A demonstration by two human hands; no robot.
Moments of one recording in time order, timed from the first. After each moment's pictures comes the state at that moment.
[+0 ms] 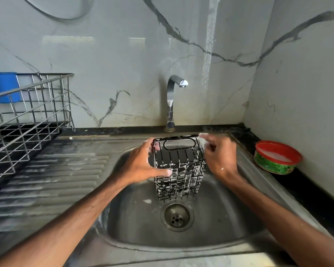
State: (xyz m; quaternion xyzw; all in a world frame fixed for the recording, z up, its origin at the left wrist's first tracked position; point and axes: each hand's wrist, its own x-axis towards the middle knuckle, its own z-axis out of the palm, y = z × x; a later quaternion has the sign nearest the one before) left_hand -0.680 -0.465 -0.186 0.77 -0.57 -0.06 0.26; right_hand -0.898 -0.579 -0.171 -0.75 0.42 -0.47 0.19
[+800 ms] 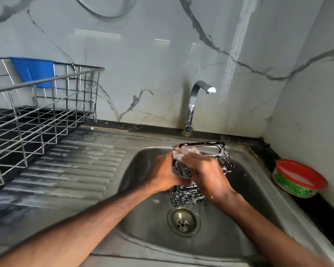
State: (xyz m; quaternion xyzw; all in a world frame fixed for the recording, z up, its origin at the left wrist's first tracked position) left_hand -0.707 -0.478 -0.214 0.70 -0.56 -0.12 0.43; right_hand -0.861 -0.547 -0.184 -0.93 0.10 -0.35 0.05
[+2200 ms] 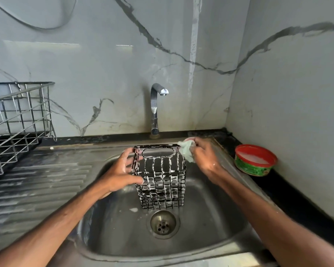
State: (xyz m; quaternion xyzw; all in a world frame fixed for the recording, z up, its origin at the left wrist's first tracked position) left_hand -0.672 -0.468 -0.198 0.71 -0.51 -0.28 0.39; right_hand -0.906 -0.611 -0.172 -0.71 0.37 -0.43 0.42
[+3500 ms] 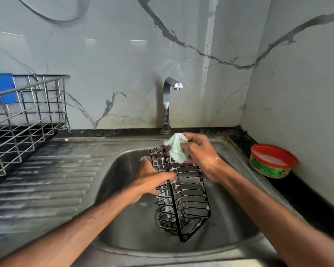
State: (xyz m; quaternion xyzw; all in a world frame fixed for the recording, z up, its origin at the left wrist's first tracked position) left_hand -0.722 -0.486 -0.218 0.73 -0.40 -0.34 0.42; right_hand -0.879 -0.571 -0.150 -0.69 0.28 -0.34 0.57
